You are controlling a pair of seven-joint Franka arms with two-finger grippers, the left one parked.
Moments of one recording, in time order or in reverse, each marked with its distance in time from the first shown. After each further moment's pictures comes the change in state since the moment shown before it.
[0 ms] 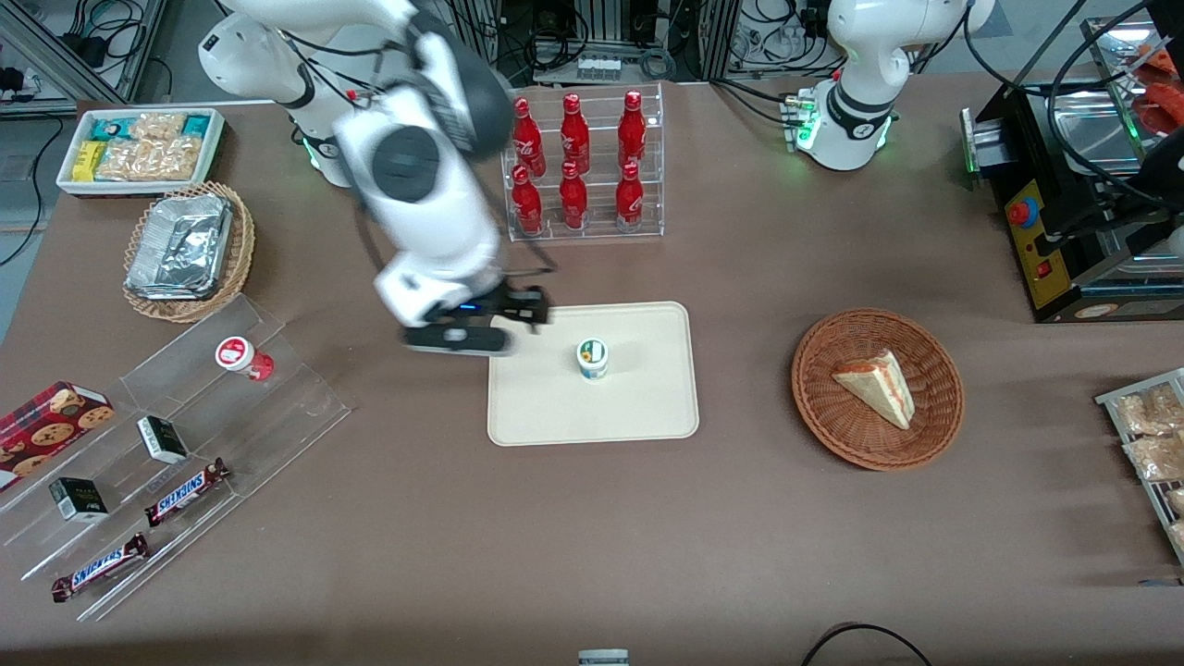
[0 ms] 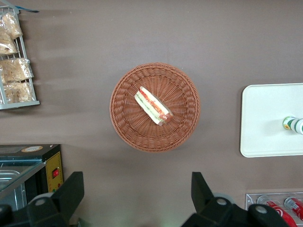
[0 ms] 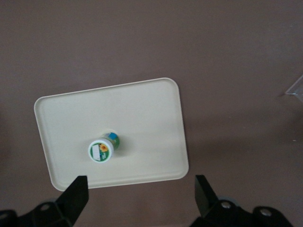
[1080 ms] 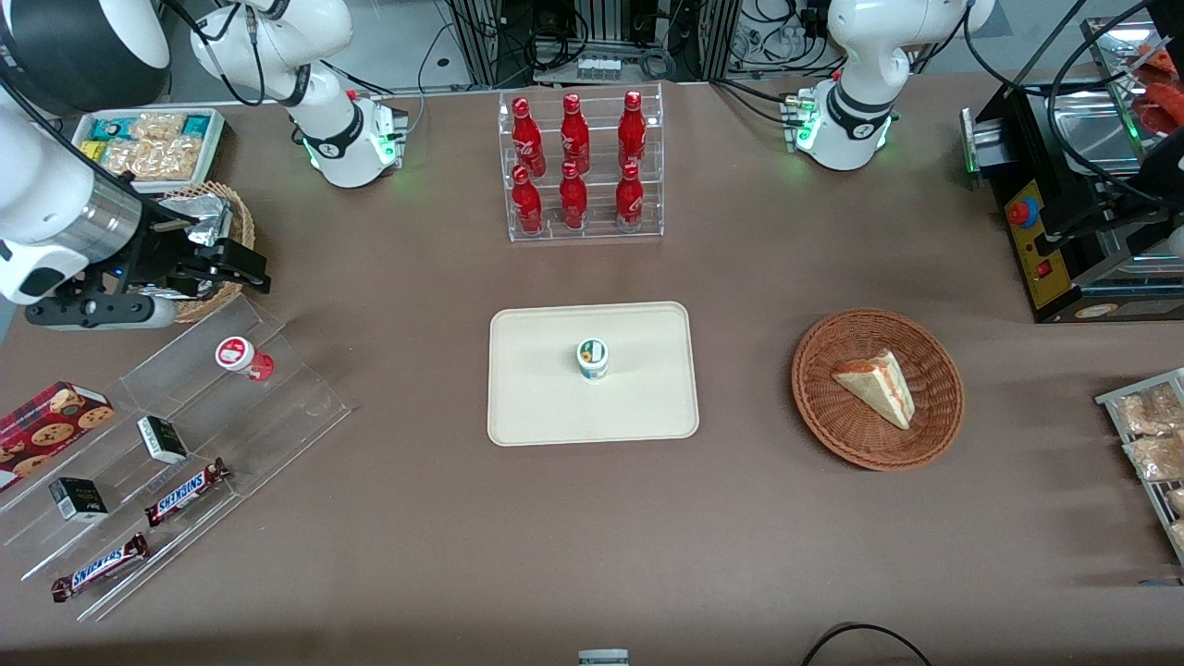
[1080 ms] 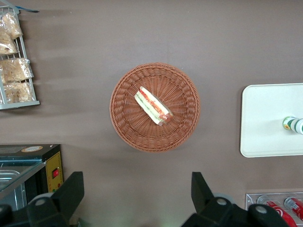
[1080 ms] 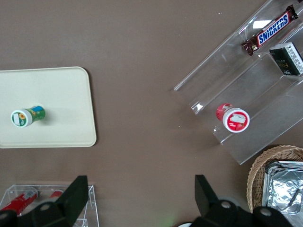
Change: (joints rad) arm -0.510 -0.253 0.128 -0.061 -0.049 -0.305 -0.465
